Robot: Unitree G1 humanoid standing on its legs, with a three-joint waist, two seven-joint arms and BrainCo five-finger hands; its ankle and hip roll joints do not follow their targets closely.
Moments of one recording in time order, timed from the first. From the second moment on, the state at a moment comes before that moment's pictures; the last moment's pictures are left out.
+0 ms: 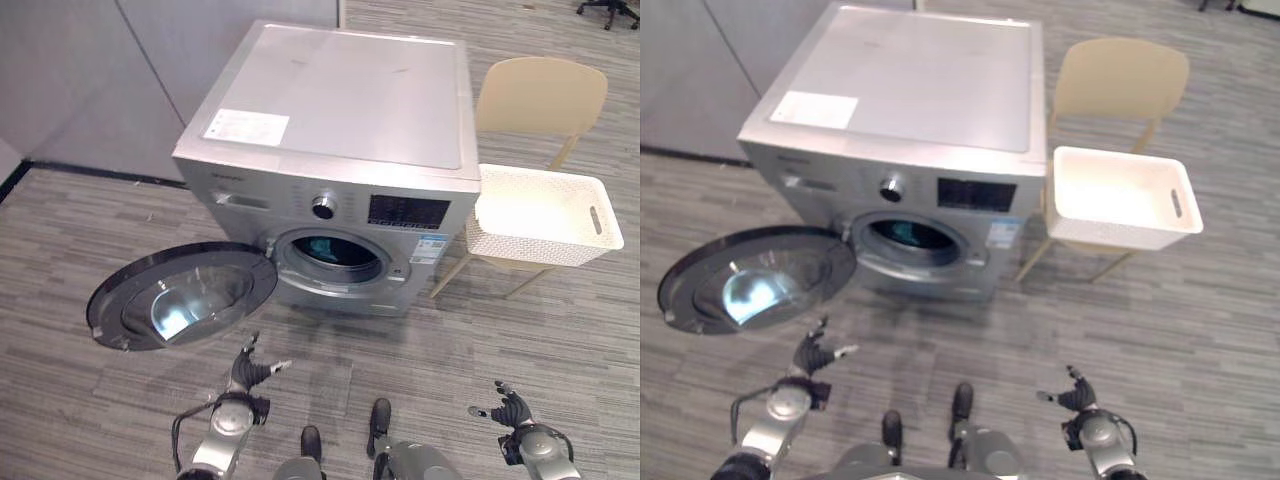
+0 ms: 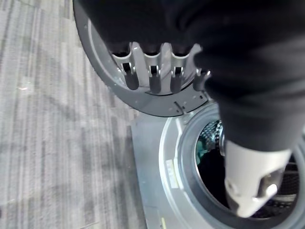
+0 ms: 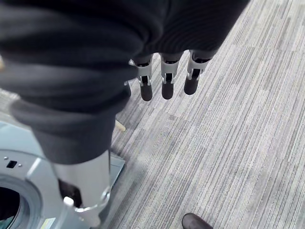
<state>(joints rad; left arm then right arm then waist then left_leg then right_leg) -0.01 0.36 -0.18 0.56 0.00 -0.09 0.13 0.00 -0.34 0.12 0.87 -0.07 -0.06 -0.12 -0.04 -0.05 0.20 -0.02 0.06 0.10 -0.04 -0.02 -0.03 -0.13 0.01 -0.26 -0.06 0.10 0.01</state>
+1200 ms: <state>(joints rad) -0.51 0.90 -0.09 0.98 0.35 -0.02 0.28 -0.04 -0.42 0.27 0.67 -0.06 -0.09 -0.05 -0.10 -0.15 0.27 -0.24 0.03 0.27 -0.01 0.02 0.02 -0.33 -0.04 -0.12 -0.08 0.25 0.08</state>
